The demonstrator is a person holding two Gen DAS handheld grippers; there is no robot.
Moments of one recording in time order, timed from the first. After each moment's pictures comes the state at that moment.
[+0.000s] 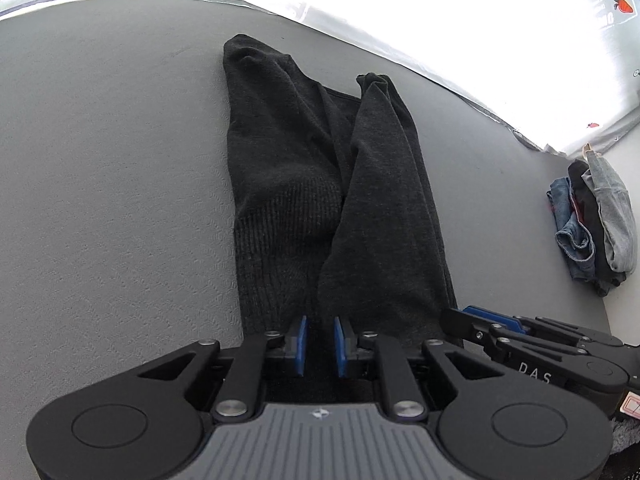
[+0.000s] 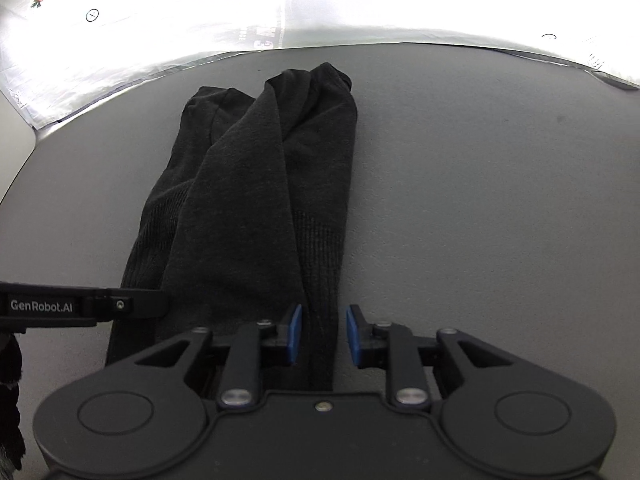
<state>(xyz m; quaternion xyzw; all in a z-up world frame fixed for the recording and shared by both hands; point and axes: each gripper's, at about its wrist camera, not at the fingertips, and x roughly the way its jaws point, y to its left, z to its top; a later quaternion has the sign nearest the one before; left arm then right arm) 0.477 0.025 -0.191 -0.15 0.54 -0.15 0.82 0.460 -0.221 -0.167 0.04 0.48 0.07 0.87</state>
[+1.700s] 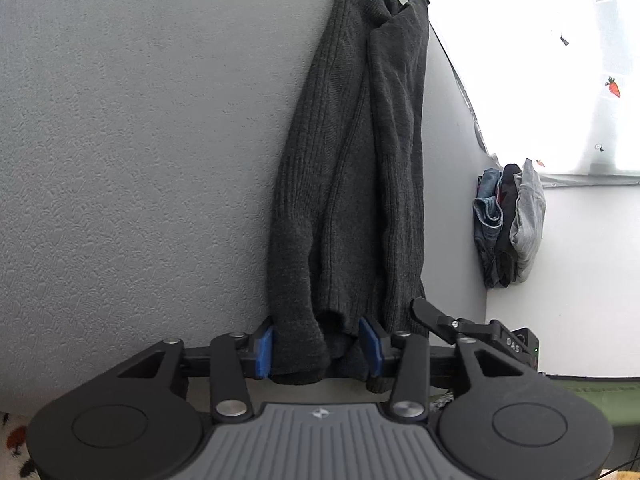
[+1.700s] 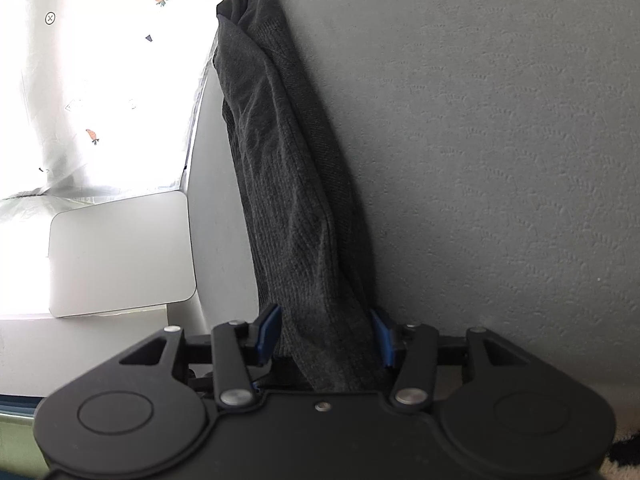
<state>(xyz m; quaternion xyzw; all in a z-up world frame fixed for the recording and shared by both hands) 0.270 0.077 -0.240 -0.42 0.58 -0.18 0.67 0.270 -0.309 -0.235 0.48 0.54 0.20 0.66</state>
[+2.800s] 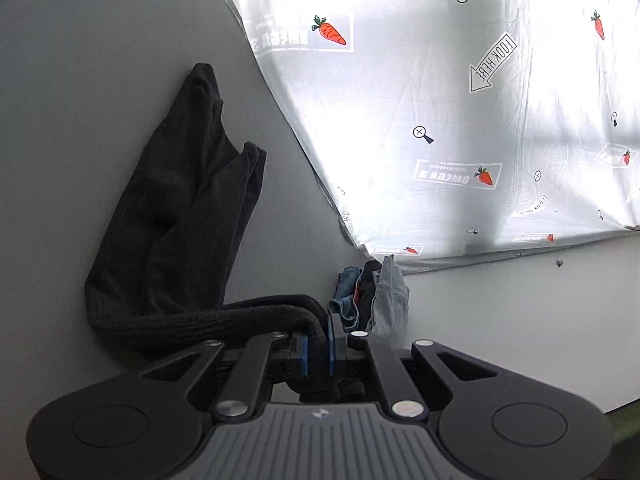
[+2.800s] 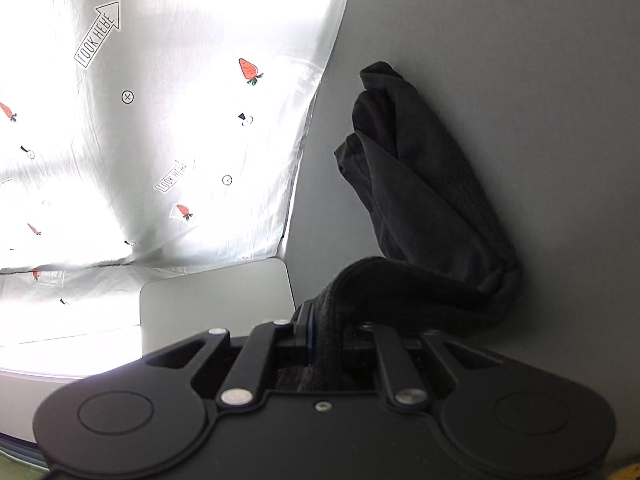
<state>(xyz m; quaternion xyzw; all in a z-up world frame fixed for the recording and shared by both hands) 0.369 0.081 -0.136 -0.52 0.42 -0.25 0.71 0.369 -0.339 -0.127 0.58 0.45 0.22 0.64</state>
